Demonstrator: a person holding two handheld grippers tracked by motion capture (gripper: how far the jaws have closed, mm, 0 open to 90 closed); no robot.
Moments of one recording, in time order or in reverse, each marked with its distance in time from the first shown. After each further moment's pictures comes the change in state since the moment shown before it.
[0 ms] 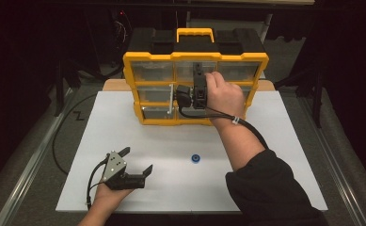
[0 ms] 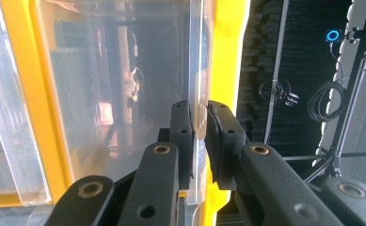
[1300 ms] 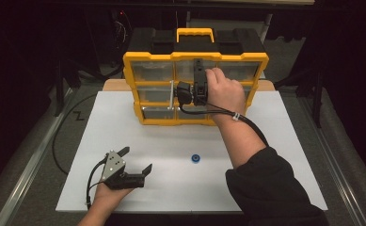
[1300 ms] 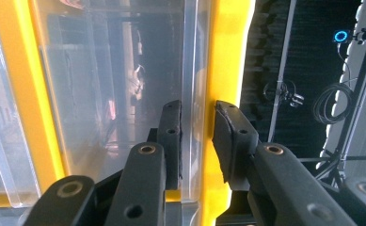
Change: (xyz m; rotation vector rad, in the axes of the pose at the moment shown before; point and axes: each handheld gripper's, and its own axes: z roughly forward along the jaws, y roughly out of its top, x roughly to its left) left arm 0.002 0.000 0.000 -0.007 0.003 -0.013; right arm -0.004 0.000 0.008 0.005 0.024 -0.013
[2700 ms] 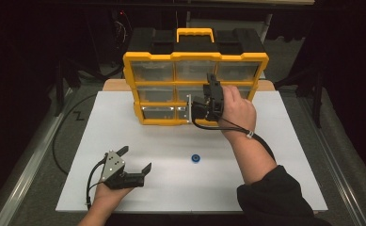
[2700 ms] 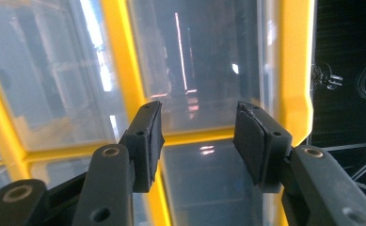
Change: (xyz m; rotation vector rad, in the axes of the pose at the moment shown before) left arm 0.000 0.000 0.000 -0.011 0.025 0.005; right arm 0.030 -0.037 -0.020 -0.014 0.092 0.142
